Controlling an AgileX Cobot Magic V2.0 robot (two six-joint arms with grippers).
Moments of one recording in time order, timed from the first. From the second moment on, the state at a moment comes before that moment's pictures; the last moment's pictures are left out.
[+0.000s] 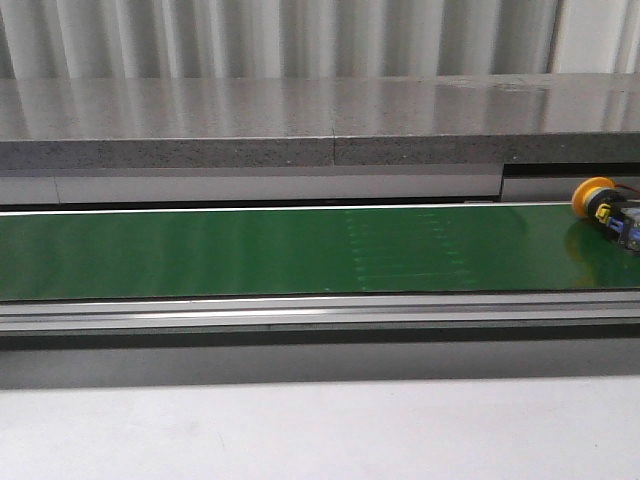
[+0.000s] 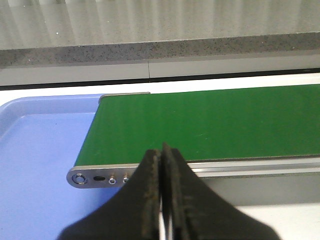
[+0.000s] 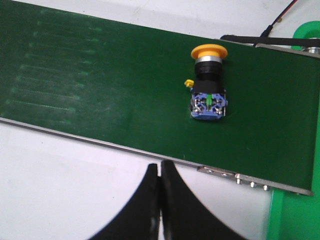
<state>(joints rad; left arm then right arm) -0.03 0.00 0.00 0.07 0.27 -0.01 0.07 0.99 -0.89 0.11 0.81 -0.12</state>
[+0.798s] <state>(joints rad) -0.03 0.00 0.00 0.07 0.27 -0.01 0.07 0.21 -0.45 0.11 0.62 -0.12</state>
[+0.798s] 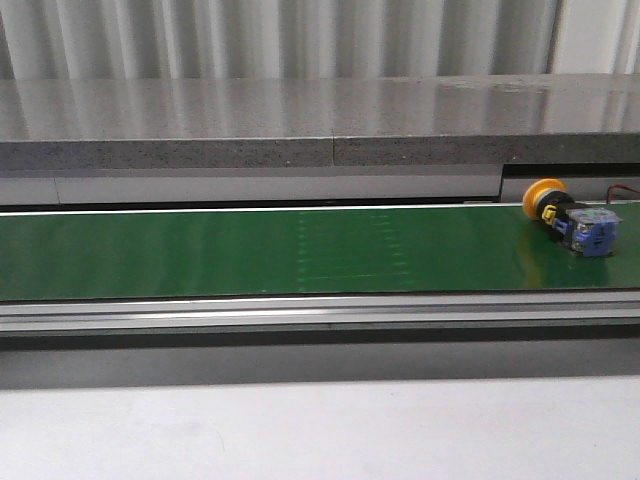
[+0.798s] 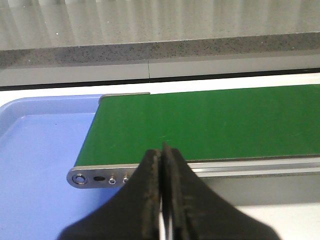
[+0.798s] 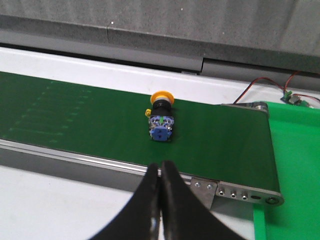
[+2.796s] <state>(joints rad) -0.03 0.63 -0.47 -0.01 0.44 -0.01 0.07 0.19 -0.45 0.11 0.61 -0.12</state>
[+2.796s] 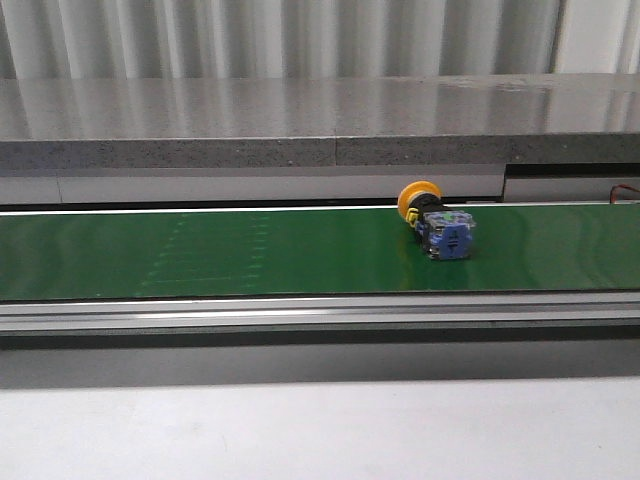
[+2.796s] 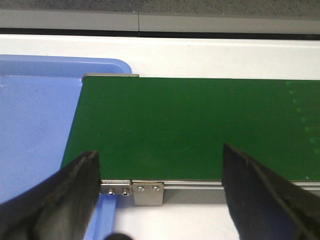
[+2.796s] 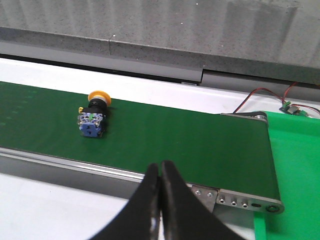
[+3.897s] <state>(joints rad) -0.36 1.31 -1.04 -0.13 0.73 -0.09 0.07 0.19 -0.45 0.11 0.61 -0.12</state>
